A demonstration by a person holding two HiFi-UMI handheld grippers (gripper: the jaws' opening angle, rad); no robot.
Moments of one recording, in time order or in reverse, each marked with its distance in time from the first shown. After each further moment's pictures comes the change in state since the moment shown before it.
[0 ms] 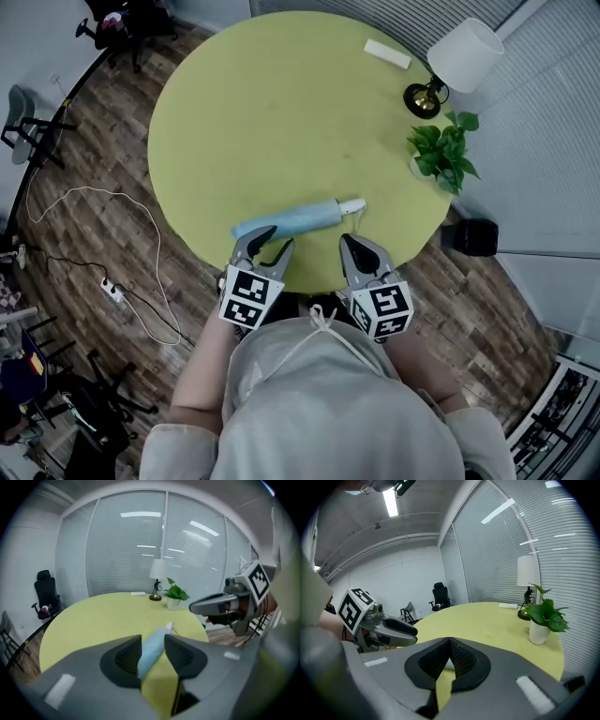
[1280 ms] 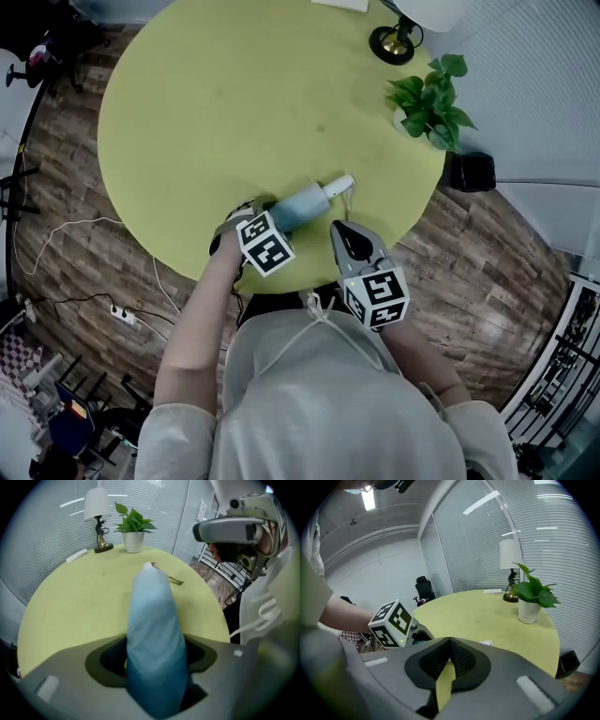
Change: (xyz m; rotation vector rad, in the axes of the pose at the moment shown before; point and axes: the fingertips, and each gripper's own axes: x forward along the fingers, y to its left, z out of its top) left arm 0.142 -0.002 -0.098 0.564 0.595 -0.436; right arm 0.040 -0.035 -0.043 0.166 0.102 -0.160
